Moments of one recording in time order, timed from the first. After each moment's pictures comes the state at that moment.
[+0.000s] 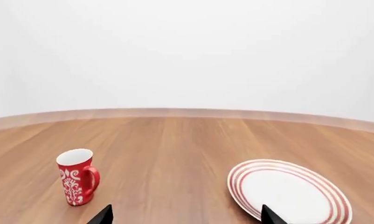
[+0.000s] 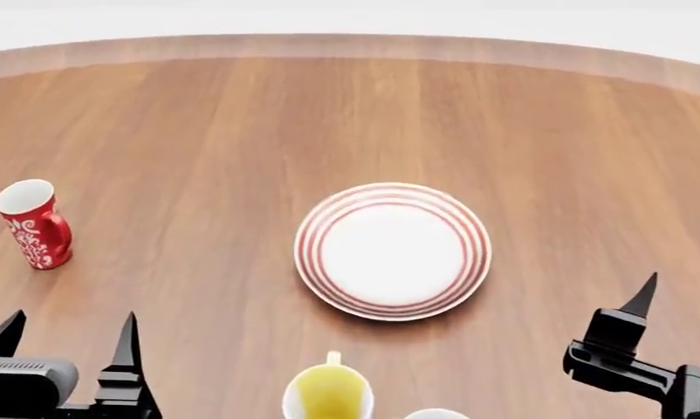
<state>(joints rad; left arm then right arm) -0.12 -0.16 0.07 0.39 -0.21 -0.43 -0.13 0.27 0.22 0.30 -0.56 0.23 0.84 0.19</state>
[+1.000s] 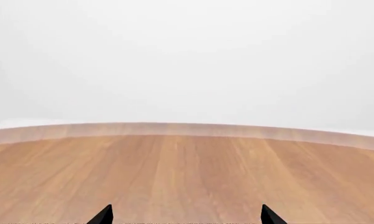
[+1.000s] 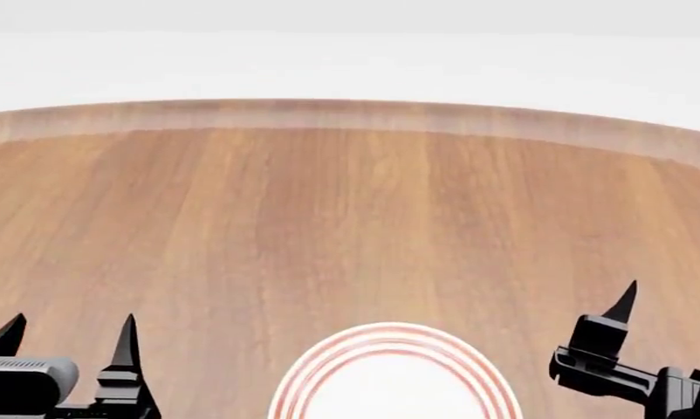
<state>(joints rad) -0.13 -0.18 0.08 0.34 -0.24 -0.41 -0.16 0.27 0.23 0.27 -0.49 0.25 0.80 0.19</state>
